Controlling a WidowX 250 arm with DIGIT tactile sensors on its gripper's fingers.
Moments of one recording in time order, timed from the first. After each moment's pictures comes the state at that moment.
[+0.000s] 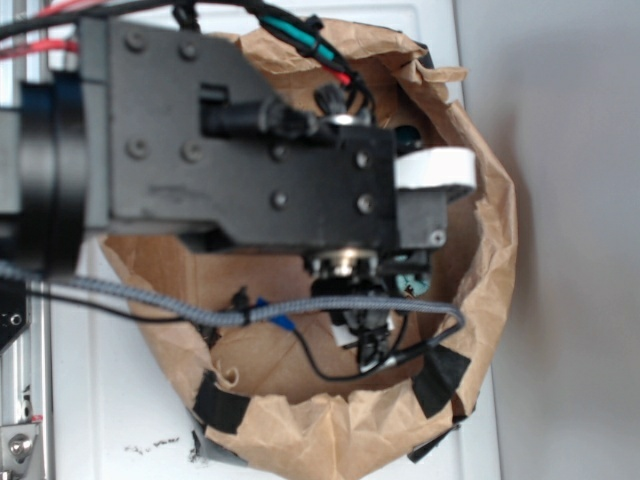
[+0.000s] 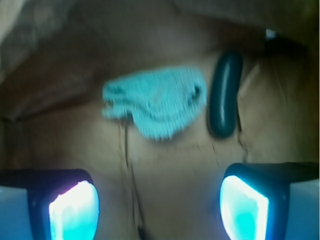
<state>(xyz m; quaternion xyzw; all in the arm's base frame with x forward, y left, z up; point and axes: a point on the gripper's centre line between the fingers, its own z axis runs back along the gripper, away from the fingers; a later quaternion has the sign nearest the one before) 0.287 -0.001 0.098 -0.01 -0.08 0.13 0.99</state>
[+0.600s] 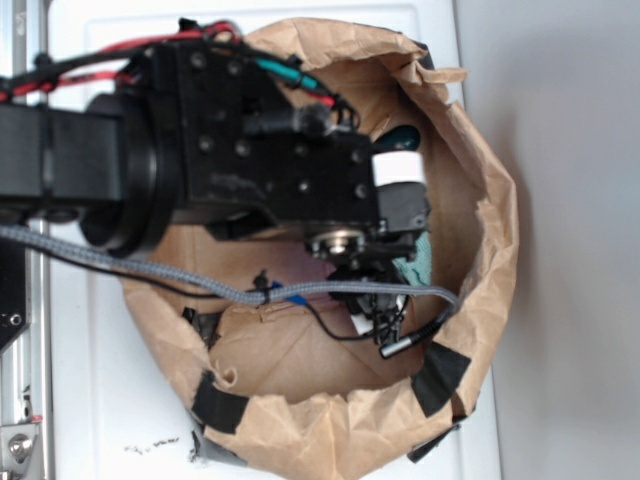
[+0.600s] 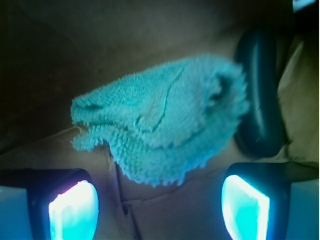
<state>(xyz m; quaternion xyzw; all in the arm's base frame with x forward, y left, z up) 0.293 -0.003 0.058 -0.04 -0.09 0.21 0.97</state>
